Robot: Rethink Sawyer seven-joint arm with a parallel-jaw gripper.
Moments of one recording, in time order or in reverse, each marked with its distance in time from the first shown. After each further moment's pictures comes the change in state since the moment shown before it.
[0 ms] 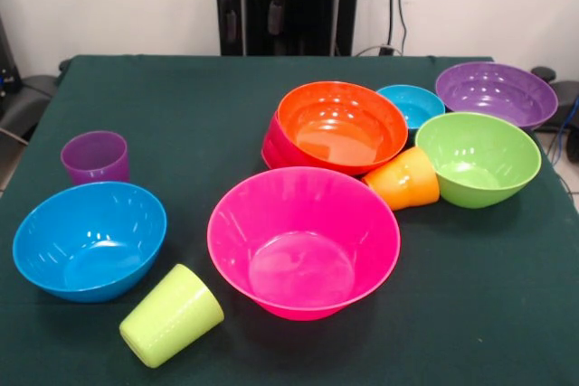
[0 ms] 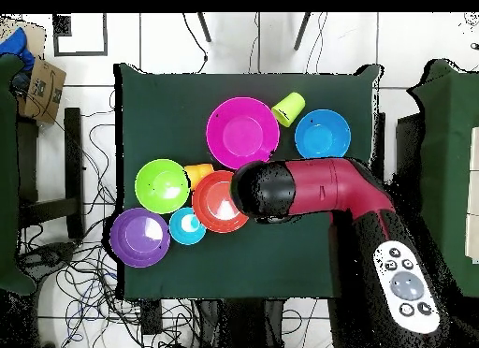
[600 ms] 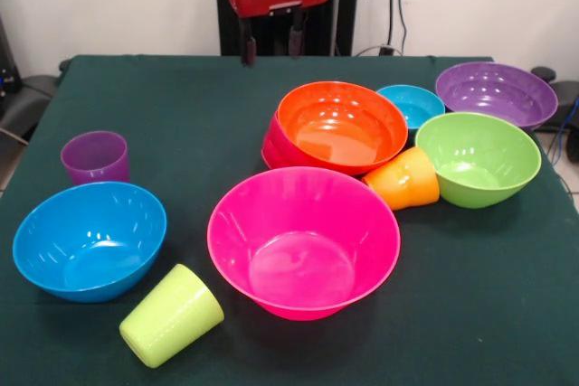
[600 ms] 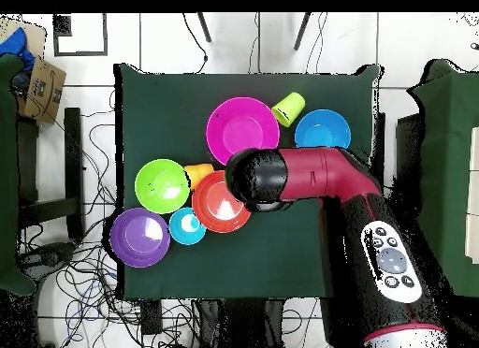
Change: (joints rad) arm 0.048 0.082 -0.038 -0.069 0.052 0.004 0.025
